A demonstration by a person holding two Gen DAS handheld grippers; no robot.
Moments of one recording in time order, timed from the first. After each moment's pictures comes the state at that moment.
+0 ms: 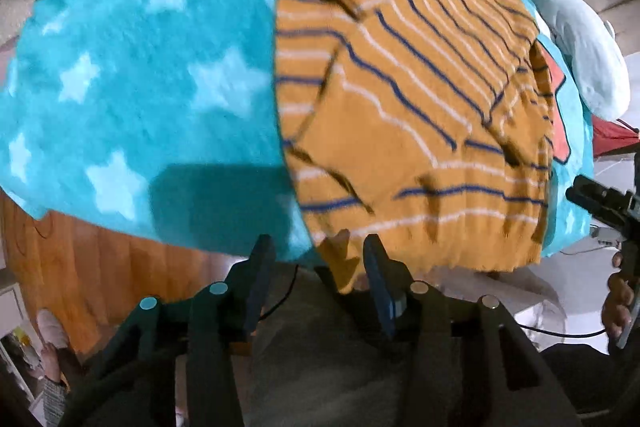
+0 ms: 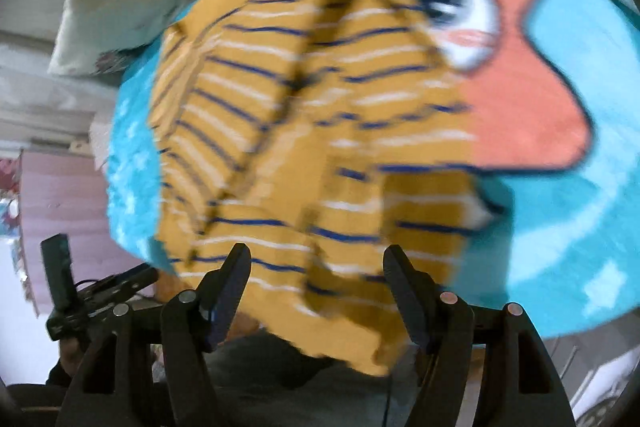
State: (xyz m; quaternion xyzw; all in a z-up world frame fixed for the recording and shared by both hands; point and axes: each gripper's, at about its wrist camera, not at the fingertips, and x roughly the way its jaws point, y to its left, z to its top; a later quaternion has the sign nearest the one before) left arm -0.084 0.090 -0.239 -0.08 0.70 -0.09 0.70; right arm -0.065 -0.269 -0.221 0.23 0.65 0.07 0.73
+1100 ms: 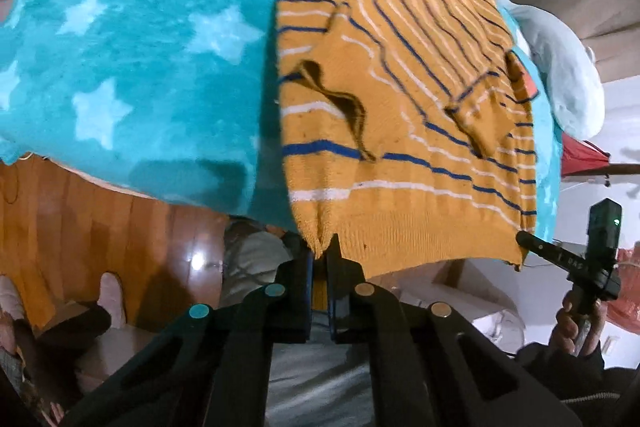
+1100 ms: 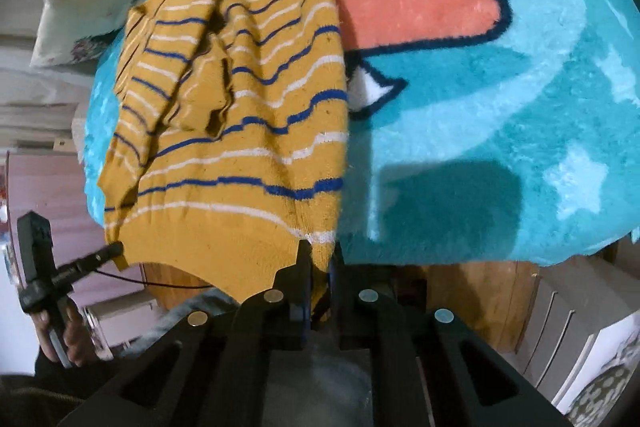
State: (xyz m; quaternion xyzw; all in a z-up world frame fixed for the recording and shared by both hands) left arm -0.116 0.118 -0.236 -0.16 0.70 -0.09 0.69; right arm -0.130 -0.292 -0.241 0.20 0.67 0.06 0.71
